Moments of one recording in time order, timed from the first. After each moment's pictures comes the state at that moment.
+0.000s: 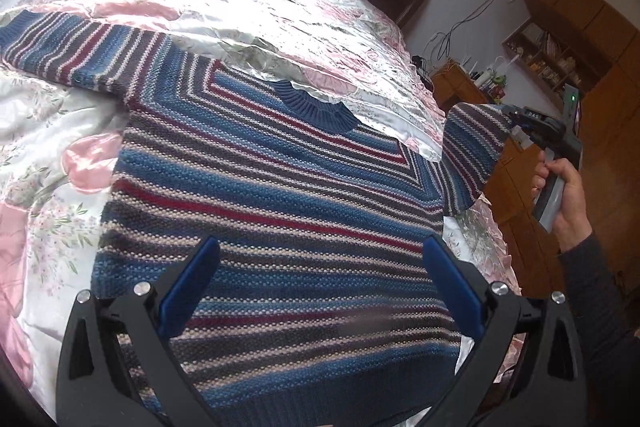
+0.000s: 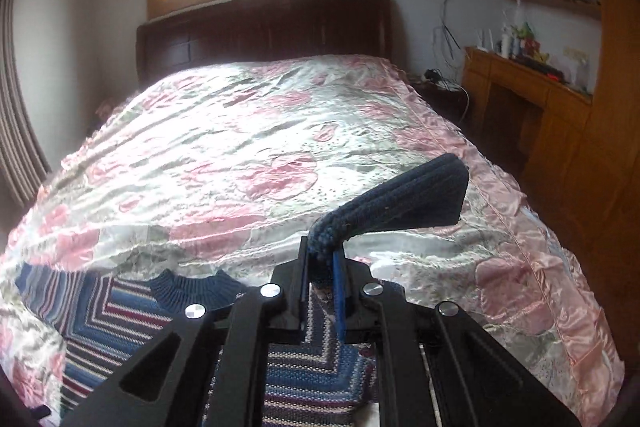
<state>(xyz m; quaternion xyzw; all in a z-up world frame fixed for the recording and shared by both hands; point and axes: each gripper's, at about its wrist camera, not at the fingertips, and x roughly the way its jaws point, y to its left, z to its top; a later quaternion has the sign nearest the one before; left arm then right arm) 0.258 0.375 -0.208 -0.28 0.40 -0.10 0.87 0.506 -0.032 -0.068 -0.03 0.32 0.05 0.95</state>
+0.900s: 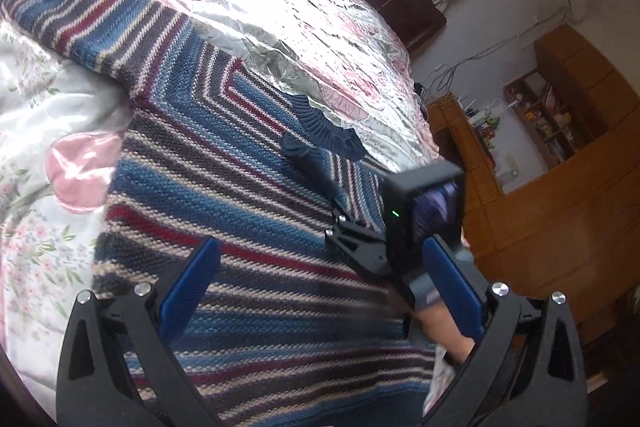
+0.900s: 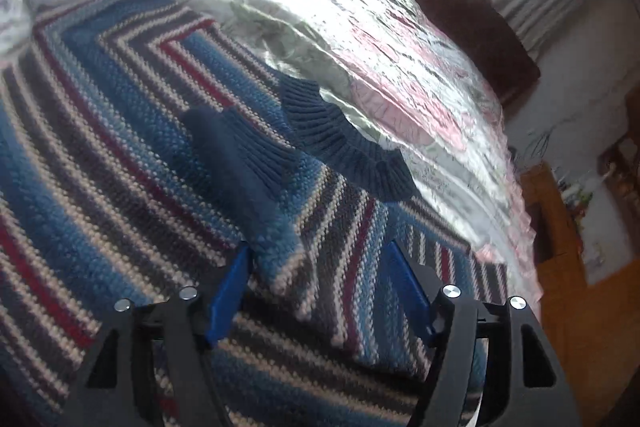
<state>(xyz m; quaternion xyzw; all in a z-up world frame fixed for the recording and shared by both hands) 0.305 0.425 -0.238 -0.41 0.38 -0.12 0.82 0.429 0.181 -0.289 -0.33 0.37 0.13 0.86</state>
